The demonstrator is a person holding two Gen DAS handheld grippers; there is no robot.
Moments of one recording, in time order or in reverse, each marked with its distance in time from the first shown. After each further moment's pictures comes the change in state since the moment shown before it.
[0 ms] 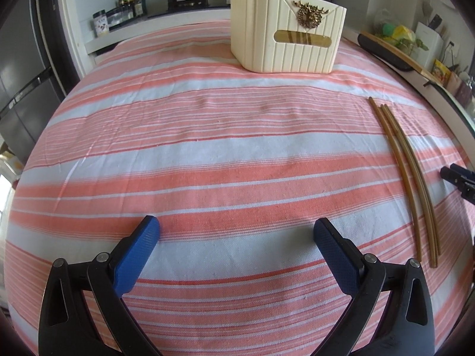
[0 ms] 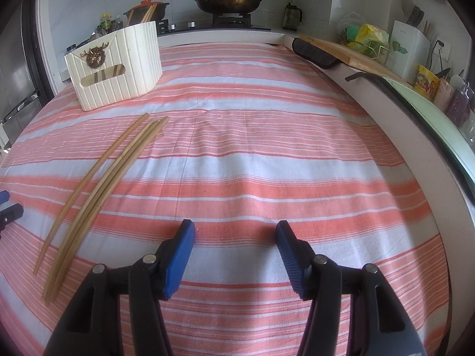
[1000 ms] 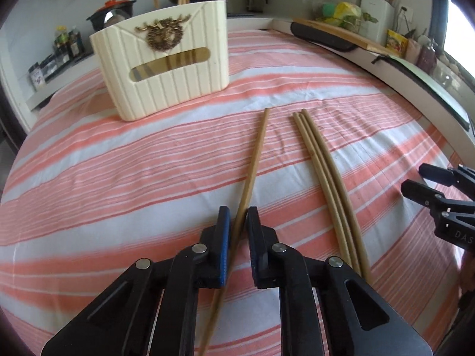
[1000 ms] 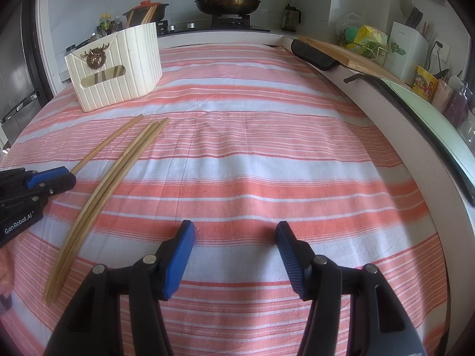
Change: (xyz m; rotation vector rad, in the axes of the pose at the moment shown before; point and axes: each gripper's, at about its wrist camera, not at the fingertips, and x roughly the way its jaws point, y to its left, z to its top) left arm 0.021 -0.121 0.040 0.178 -0.040 -0.099; right arm -0.003 0.002 0.001 0.009 0.003 0.012
